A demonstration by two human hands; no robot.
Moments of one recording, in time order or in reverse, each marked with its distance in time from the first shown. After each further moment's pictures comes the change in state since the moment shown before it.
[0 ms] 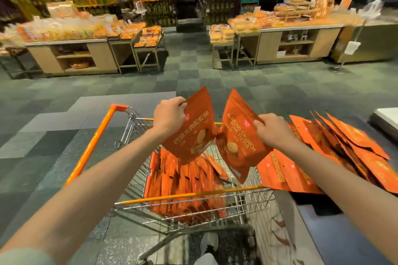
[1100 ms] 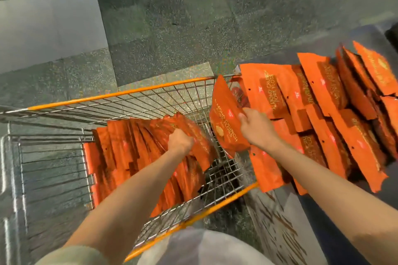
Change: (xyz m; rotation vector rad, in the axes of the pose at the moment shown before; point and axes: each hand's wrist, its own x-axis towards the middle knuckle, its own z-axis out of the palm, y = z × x) left_hand 0.034 -0.055 0.365 -0.074 -0.985 -0.778; right_hand 0.171 0.150 0.182 0.057 -0.346 0.439
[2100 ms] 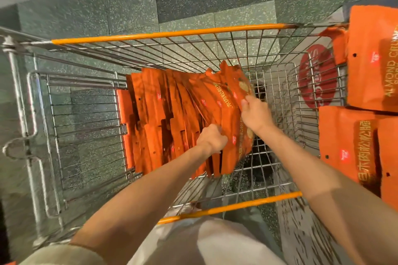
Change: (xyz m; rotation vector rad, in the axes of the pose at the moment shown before) left_hand 0.032 -0.086 0.045 -0.038 -0.313 -0.152; right_hand 0.067 -0.006 0.182 0.065 -0.288 0.054
